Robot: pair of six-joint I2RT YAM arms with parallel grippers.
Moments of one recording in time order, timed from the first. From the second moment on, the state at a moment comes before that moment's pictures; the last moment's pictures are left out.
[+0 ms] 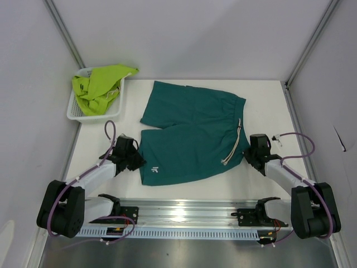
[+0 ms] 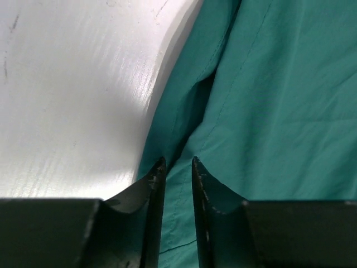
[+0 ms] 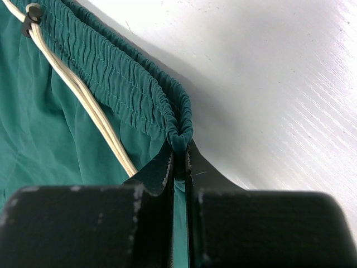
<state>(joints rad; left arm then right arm) -0.28 1.16 0.44 -0.26 0.00 -0.90 0.18 1.18 0.46 -0.15 0.28 1.14</state>
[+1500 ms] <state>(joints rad) -0.18 1.20 0.59 -0.33 -0.02 -0.69 0.18 1.20 0.45 -0.14 0.28 1.13</state>
